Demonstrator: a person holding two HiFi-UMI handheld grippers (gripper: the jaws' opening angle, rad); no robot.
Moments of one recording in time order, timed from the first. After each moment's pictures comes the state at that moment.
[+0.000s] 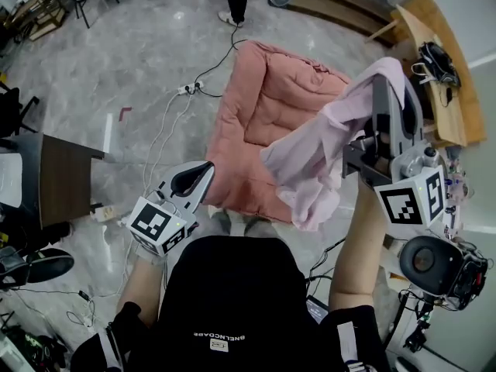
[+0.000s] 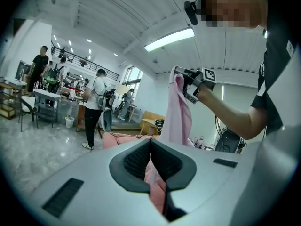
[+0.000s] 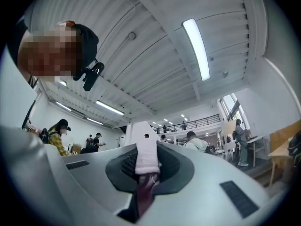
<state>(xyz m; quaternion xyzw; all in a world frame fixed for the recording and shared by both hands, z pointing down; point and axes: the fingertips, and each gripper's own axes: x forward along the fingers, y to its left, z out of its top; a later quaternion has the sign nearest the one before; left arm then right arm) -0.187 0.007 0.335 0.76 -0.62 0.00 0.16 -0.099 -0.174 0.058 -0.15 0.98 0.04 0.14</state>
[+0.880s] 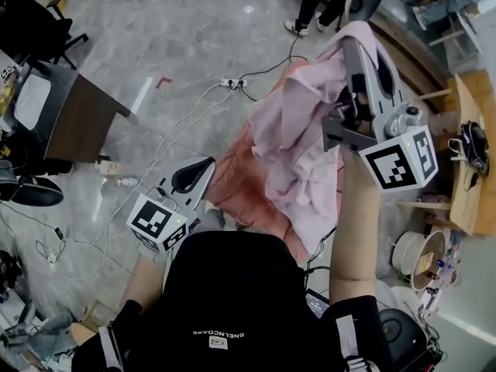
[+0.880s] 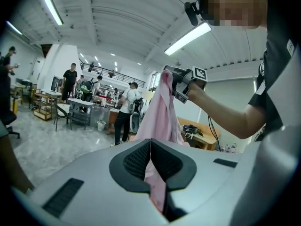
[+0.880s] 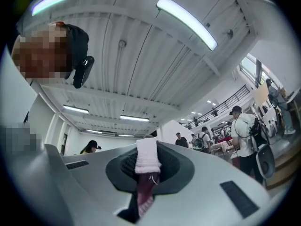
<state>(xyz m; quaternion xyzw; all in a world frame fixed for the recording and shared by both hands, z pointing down) -0.220 -0.003 0.336 0.63 -0.76 -0.02 0.17 -0.253 -0.206 0.078 0.08 0.98 -0.06 0.16</state>
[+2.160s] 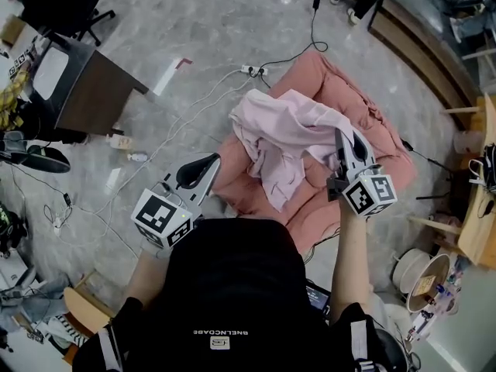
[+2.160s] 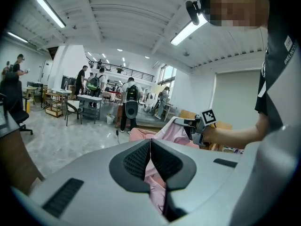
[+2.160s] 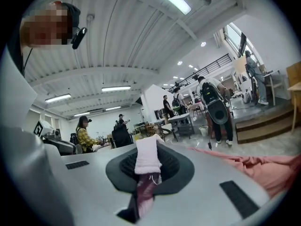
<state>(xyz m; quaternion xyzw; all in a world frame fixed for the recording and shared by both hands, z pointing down) -0.165 -0.069 0.375 0.57 -0.80 0.01 0.21 -0.134 -0.335 0.384 0.02 0.98 -0.17 -0.07</state>
